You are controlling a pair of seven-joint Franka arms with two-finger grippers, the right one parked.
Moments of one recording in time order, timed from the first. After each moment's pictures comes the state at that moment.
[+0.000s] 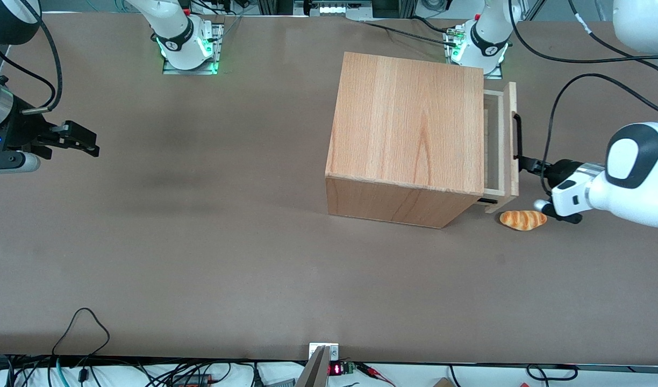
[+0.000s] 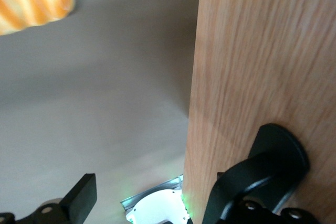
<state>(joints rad) 0.08 0.47 0.04 -1.55 -0.22 1.38 0.36</state>
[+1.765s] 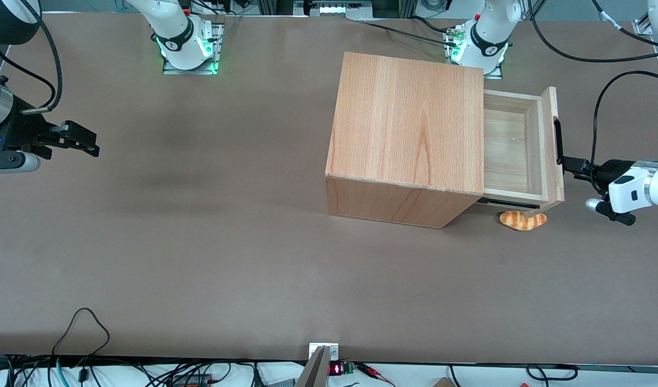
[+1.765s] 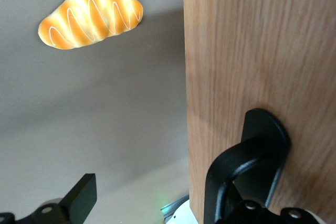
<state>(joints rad) 0.21 0.47 0.05 -1.52 -0.18 1.43 0.55</state>
